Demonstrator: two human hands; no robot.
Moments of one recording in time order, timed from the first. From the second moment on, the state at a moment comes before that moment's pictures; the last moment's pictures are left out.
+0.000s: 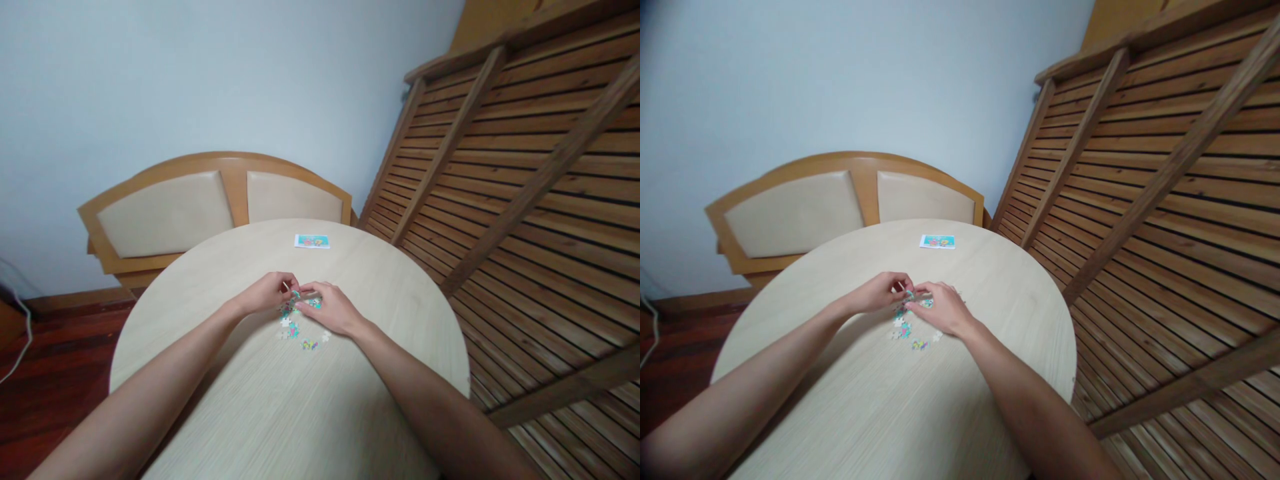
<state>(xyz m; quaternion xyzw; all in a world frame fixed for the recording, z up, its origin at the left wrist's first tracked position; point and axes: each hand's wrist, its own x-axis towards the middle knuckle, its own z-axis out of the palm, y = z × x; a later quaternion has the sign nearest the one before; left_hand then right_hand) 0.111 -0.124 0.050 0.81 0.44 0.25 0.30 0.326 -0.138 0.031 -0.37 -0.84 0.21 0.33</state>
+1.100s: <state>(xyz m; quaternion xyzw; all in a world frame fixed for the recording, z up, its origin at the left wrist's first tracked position) 0.098 -0.127 0.046 0.83 0.46 0.10 0.29 0.365 -0.123 0.032 -0.44 -0.87 0.17 0.16</state>
